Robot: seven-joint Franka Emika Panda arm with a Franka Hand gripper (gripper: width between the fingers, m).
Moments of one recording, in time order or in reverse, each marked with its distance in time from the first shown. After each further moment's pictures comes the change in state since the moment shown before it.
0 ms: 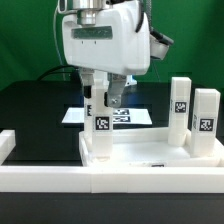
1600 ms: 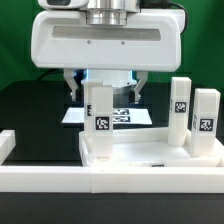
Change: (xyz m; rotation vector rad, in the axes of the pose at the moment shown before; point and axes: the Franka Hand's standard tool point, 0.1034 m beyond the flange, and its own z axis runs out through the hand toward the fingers) arm -0.005 -0.003 0.000 -0.023 0.013 -1.079
